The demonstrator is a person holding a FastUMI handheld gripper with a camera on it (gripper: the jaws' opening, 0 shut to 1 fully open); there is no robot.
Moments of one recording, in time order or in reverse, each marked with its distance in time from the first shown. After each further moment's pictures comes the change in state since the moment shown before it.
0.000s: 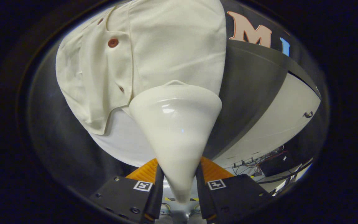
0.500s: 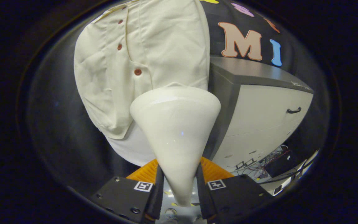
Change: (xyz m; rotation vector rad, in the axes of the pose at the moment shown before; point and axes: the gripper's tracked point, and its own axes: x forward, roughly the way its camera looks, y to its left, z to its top) arm -0.070 -0.002 -0.010 0.027 -0.160 0.043
